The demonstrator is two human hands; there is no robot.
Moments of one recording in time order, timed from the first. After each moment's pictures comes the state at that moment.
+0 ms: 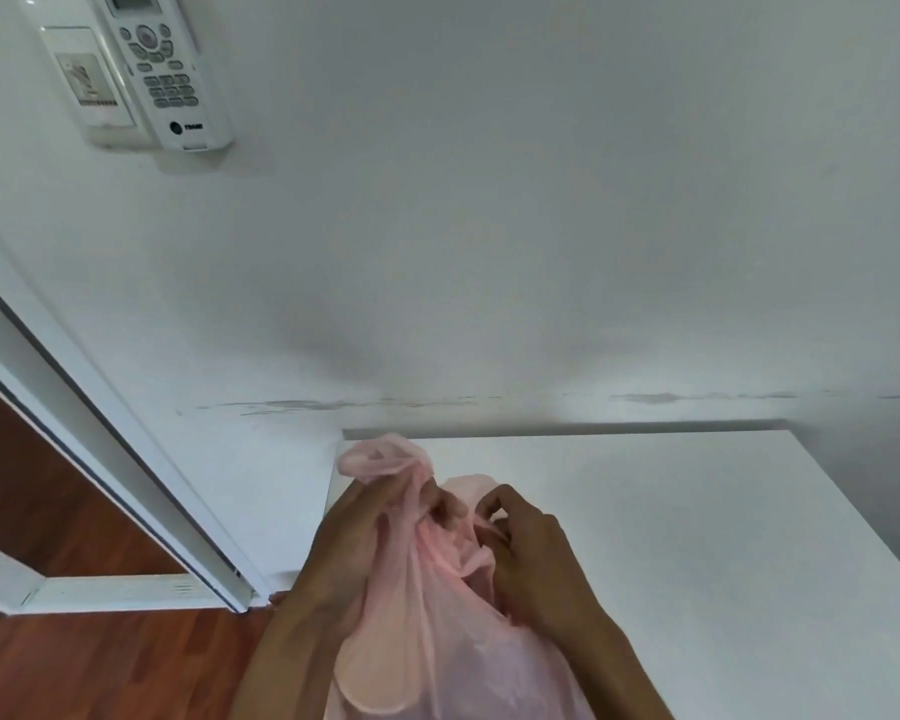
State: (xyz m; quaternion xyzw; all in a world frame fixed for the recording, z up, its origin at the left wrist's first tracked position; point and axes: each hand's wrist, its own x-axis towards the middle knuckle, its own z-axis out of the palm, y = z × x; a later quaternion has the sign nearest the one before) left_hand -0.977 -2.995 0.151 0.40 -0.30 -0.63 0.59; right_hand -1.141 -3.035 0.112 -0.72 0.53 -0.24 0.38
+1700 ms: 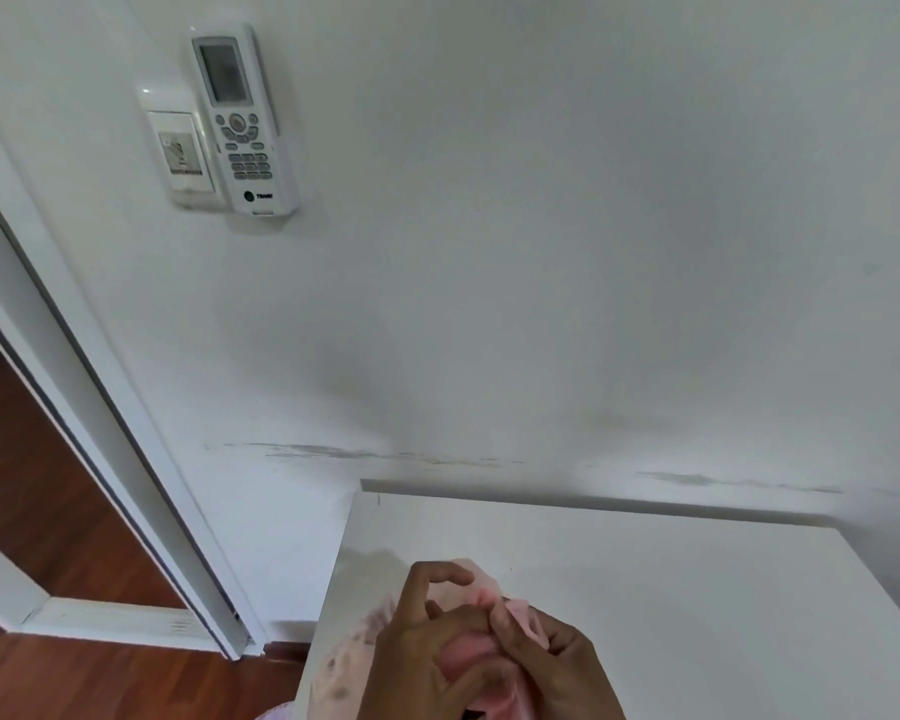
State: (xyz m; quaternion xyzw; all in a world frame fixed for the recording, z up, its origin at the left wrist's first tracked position) left_hand -1.000 -2.990 0.086 0.56 -0.66 -0.18 0.46; right_hand -1.166 -3.099 -0.133 -0.25 0.36 -0.49 0.75
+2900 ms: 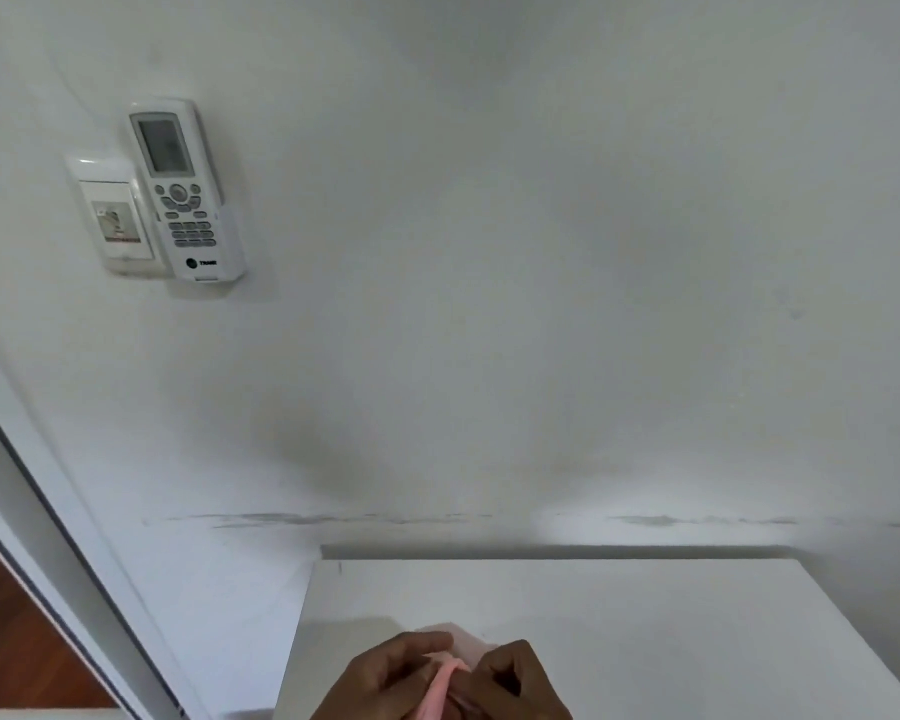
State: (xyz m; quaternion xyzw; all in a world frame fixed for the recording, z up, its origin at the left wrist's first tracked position) left_hand -0.971 -3.029 0.109 0.59 -0.43 -0.57 0.38; right_hand -1.145 -3.052 0.091 -0.53 0.50 -0.42 0.55
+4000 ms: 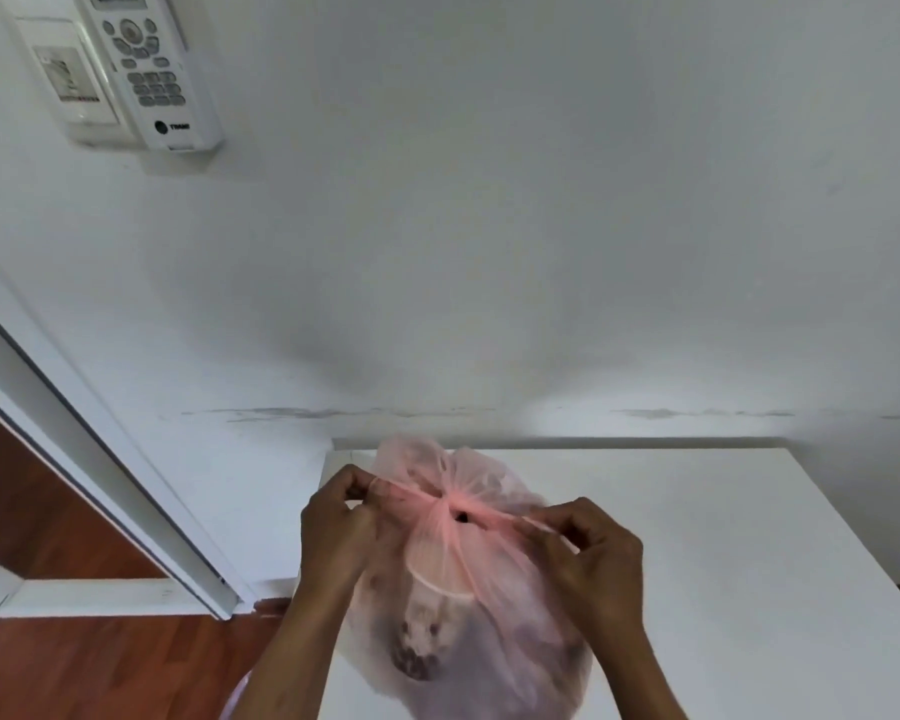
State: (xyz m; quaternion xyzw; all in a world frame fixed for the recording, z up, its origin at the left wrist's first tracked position) left_hand -0.959 -3.048 0.097 0.74 -0.32 -0.32 0.49; right_hand -1.185 -3.065 0.087 -0.62 0.54 -0.48 0.31
